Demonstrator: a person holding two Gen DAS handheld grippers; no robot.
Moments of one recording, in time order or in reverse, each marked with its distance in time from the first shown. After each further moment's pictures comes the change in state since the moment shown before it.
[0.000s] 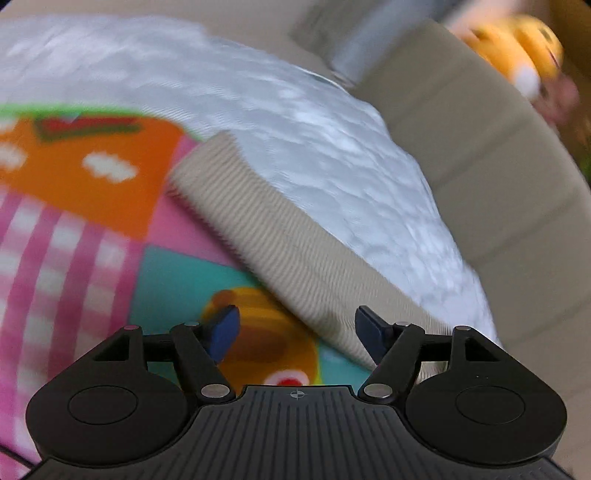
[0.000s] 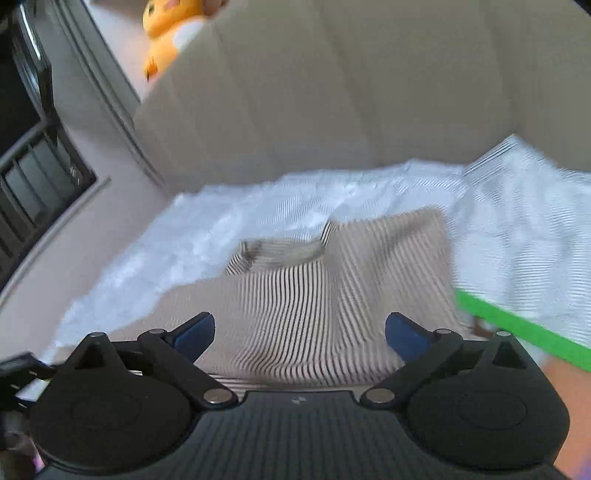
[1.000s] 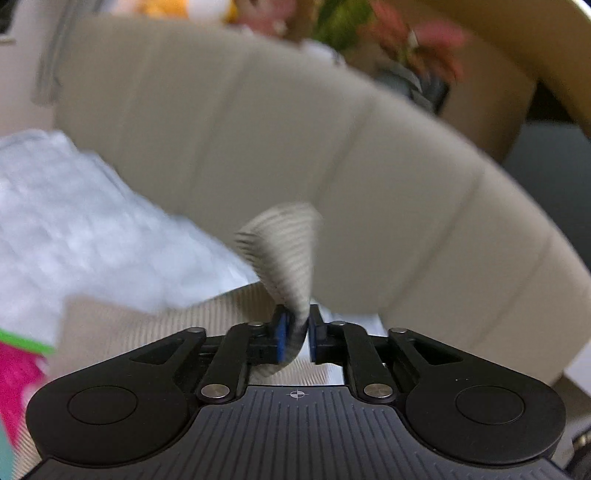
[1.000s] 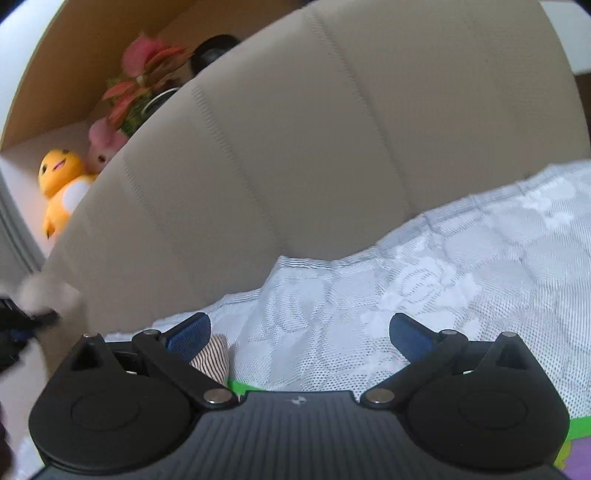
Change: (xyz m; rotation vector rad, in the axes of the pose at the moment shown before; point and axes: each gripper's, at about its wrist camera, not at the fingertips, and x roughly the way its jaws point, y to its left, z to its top) left arm 0.000 -0.302 -0.158 0.641 0.086 -0.424; right arm -0.113 -0.124 -0.011 0.279 -0.363 -0.282
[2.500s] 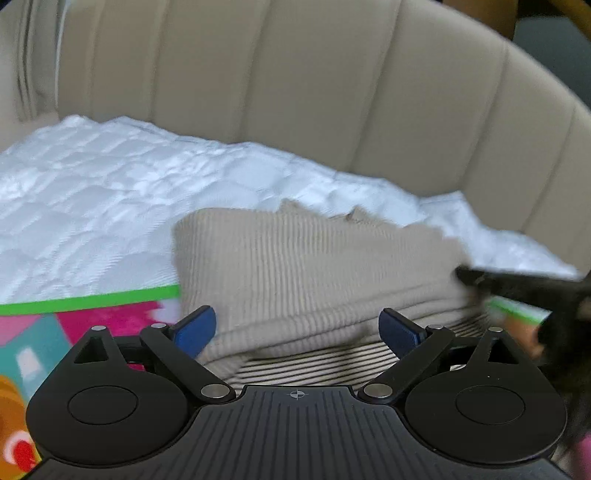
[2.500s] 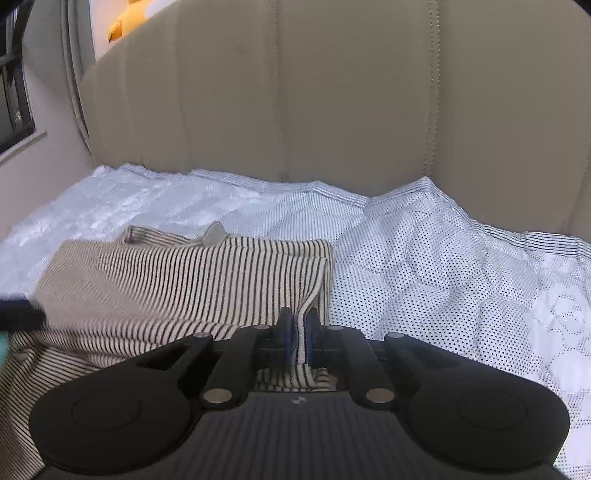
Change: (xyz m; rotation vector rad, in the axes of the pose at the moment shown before) left arm 0.002 0.121 -0.054 0.247 0.143 0.123; right arm 0.098 0.117 -0.060 -0.540 0.299 0.030
